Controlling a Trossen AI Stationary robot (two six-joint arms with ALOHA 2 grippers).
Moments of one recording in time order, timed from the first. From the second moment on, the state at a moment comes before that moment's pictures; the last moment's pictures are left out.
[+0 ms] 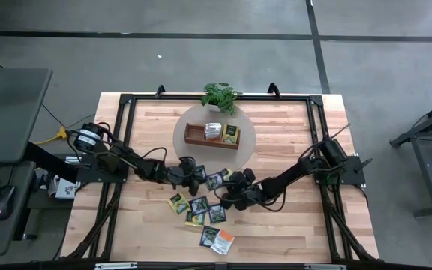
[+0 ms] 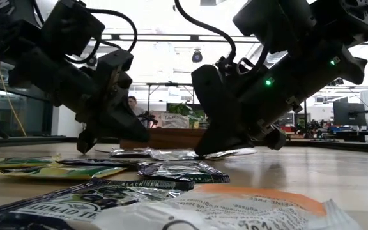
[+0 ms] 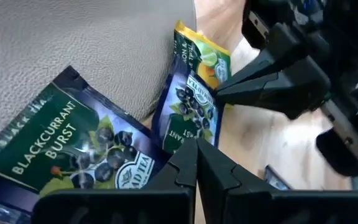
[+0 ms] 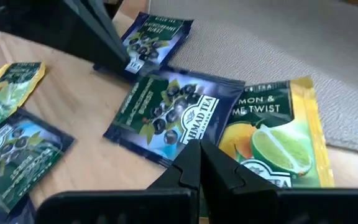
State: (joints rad) left arm -0.25 1.72 0.48 0.73 -0.28 -1.01; right arm 0.38 2.02 0.93 0.27 0.69 0.96
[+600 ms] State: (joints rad) left arm -0.23 1.72 0.48 0.70 -0.33 -1.16; right arm 0.38 2.02 0.93 0.29 0.71 0.90
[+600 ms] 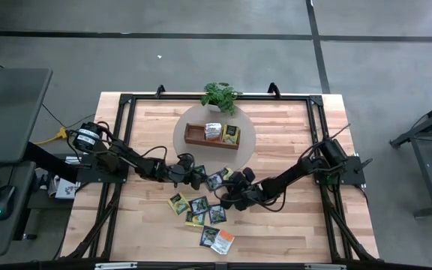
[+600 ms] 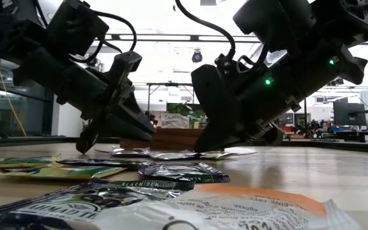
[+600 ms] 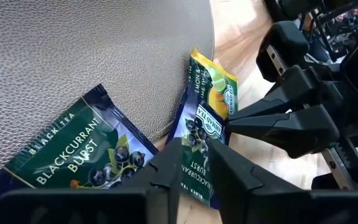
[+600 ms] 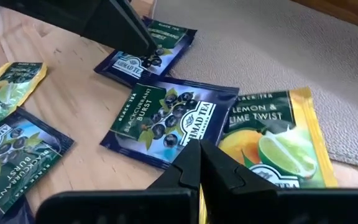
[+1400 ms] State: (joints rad) left arm -0.23 1.72 0.51 0.64 -0.32 -1.15; right arm 0.20 1.86 1.31 -0.46 0.13 0.33
